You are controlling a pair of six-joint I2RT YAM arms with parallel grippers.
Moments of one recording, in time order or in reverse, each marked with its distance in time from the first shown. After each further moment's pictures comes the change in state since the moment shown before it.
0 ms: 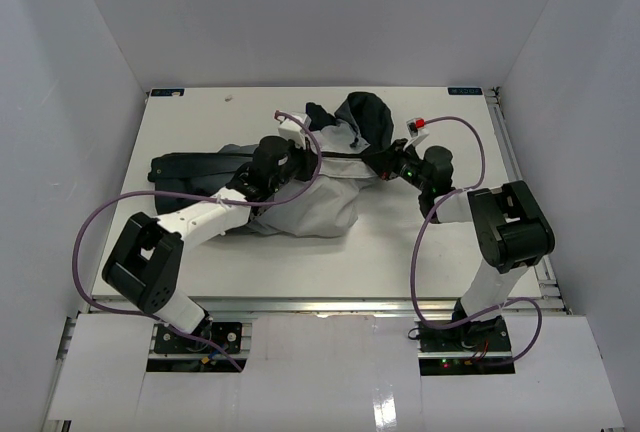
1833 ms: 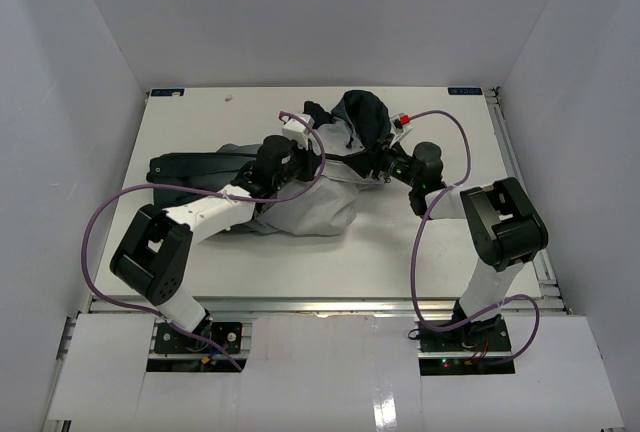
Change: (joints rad) left arm 0.003 0.058 0.015 0.016 0.026 0.019; right arm 0.071 0.023 0.065 0.030 -0.093 0.018
